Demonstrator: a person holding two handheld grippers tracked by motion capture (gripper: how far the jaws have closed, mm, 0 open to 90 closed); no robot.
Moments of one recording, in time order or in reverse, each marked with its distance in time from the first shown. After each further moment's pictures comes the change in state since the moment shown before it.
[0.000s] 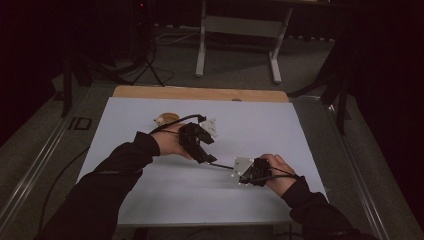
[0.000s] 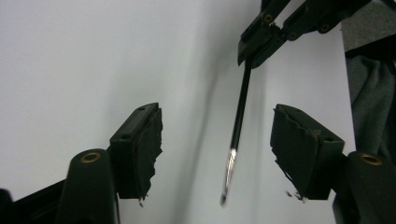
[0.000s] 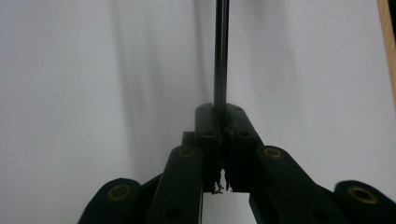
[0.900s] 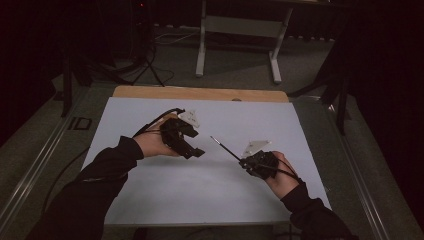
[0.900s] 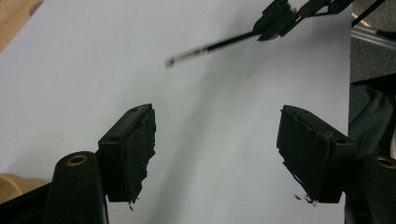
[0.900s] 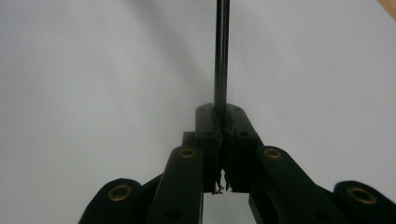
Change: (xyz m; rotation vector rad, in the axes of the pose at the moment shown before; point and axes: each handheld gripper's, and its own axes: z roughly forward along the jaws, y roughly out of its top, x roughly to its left) left arm 0.000 -0.026 -0.036 -0.053 0.072 -0.167; right arm -0.019 -0.011 -0.015 -0.077 0.010 0.476
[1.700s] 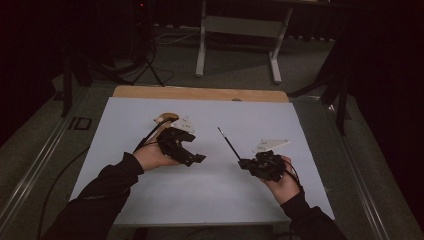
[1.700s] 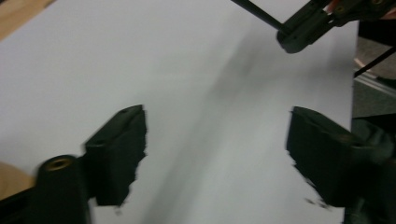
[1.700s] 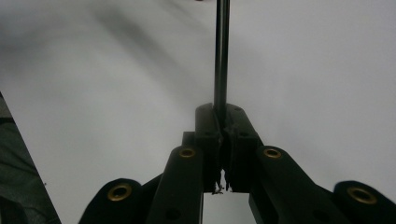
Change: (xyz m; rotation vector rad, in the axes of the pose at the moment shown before) left arm -0.013 -0.023 0.013 -0.108 0.051 -0.135; right arm -0.002 -0.012 -0.015 -0.170 0.133 0.248
